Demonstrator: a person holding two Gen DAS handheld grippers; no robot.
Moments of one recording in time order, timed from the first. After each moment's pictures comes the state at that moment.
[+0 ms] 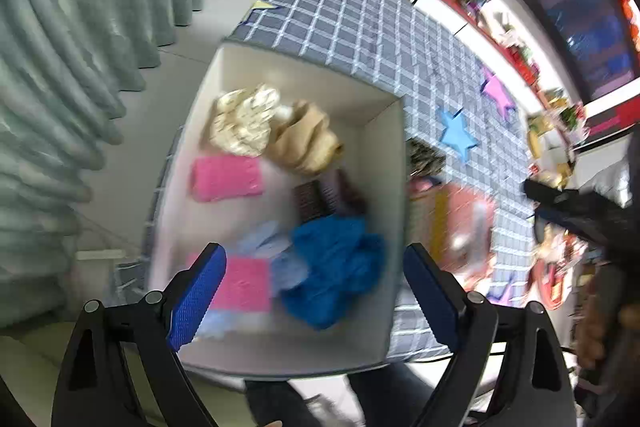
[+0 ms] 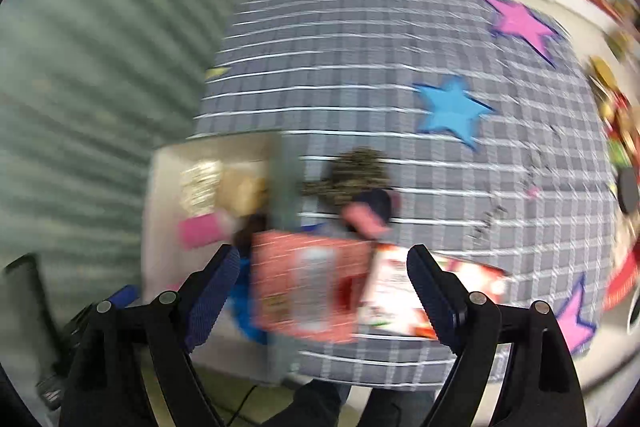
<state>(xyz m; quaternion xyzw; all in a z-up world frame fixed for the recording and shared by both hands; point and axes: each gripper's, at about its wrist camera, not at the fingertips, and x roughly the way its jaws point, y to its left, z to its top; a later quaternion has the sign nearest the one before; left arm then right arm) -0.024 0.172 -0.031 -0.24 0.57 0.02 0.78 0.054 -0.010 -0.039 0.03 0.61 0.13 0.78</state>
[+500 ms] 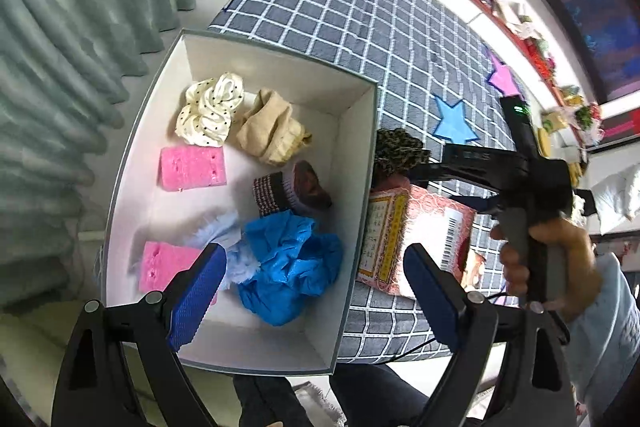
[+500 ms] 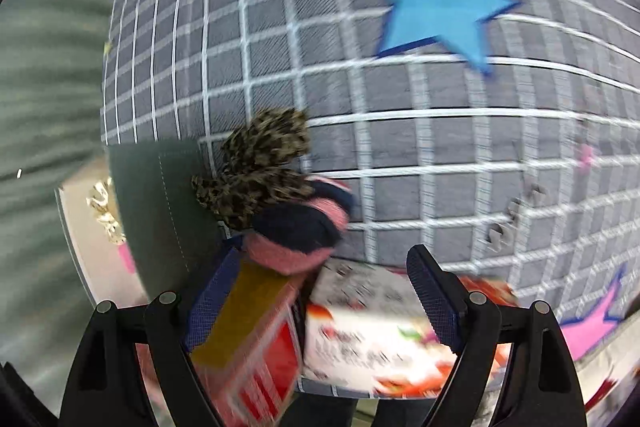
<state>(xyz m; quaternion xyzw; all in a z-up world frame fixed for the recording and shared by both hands) 0.006 0.126 -0.030 -0.24 0.61 0.05 0.76 0.148 -0.033 -0.187 0.08 0.76 0.12 0.63</state>
